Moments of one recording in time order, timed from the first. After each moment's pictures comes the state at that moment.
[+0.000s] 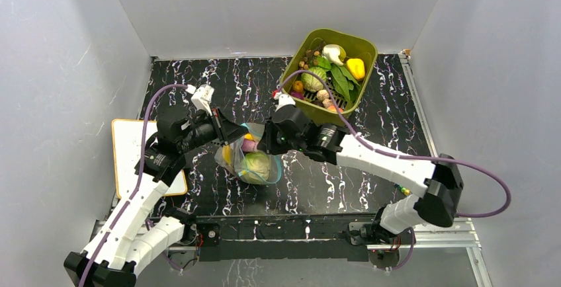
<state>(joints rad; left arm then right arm) -0.38 0.83 0.85 -0.34 0.52 -0.59 1.02 1.40 1.25 -0.46 0.10 0.75</state>
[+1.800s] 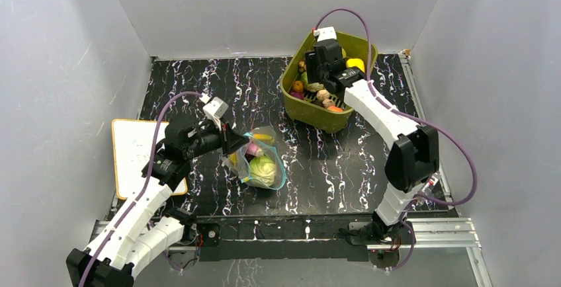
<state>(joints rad) -0.40 0.81 0.73 -0.28 0.54 -0.24 0.47 1.72 1.61 -0.44 0.36 0.11</state>
